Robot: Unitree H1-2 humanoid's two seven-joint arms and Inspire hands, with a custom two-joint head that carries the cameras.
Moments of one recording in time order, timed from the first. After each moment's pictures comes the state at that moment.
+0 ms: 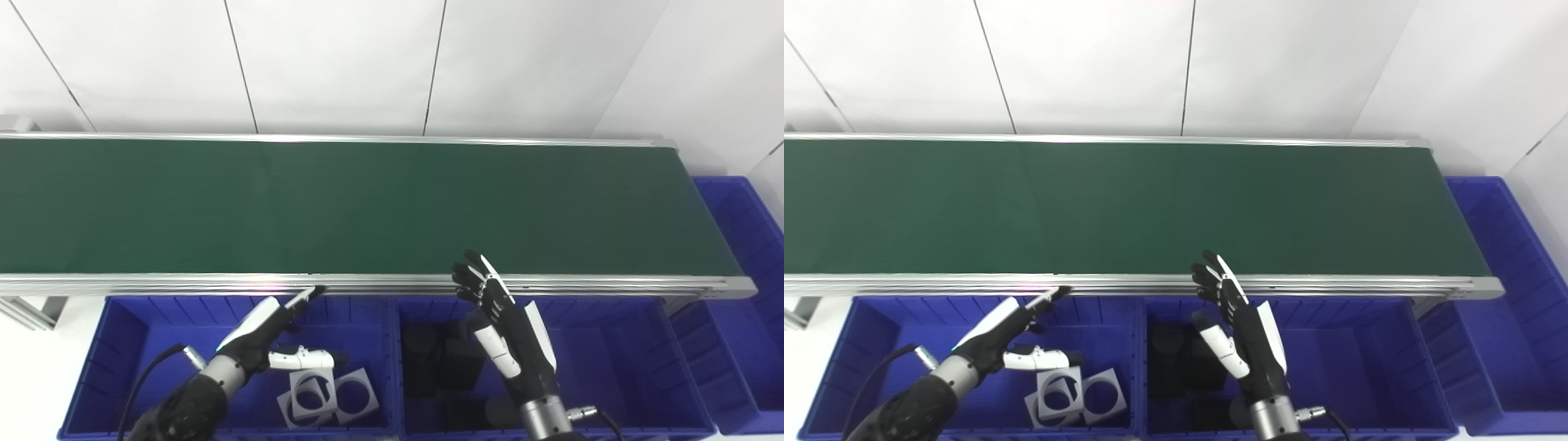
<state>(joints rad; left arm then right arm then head) 0.11 0.19 -0.21 -0.09 0.35 0.08 -0.37 0.31 -0.02 0.15 -0.20 -0.15 -0.15 0.07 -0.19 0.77</state>
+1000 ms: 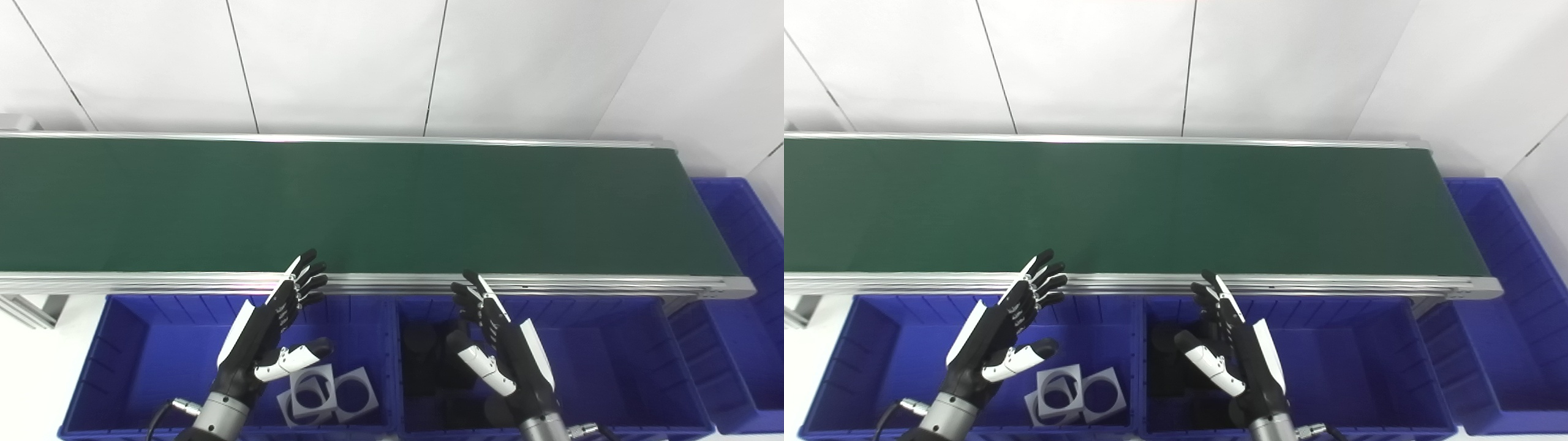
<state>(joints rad) 0.25 0.08 -0.18 -0.13 0.05 -0.19 -0.23 0.36 -0.02 0.17 -0.23 -0.22 -0.09 0.05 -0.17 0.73</state>
